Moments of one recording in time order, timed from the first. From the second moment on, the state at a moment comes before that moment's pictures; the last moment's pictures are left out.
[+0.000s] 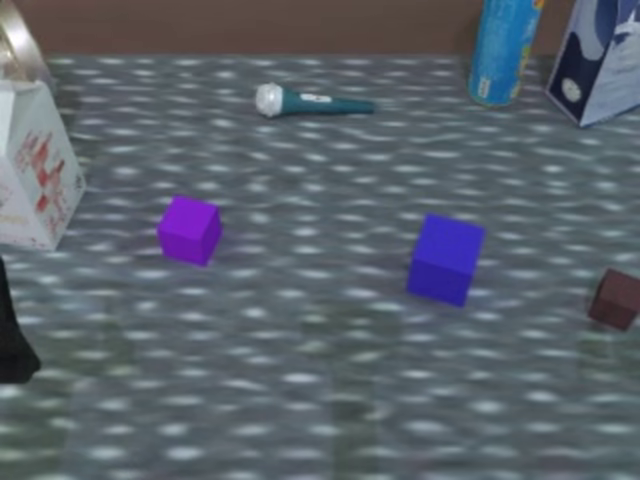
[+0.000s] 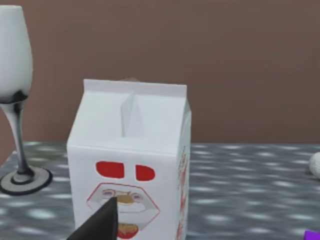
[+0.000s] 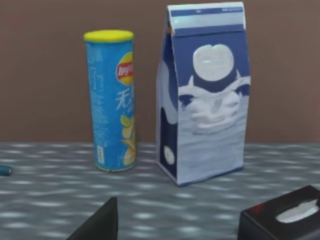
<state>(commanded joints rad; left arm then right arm) 0.00 0.00 0.00 0.00 0.00 0.00 0.00 0.00 0.00 0.00 0.00 0.00</state>
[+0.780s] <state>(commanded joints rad) 0.00 0.00 0.00 0.00 0.00 0.00 0.03 0.66 0.49 -0.35 0.01 -0.36</state>
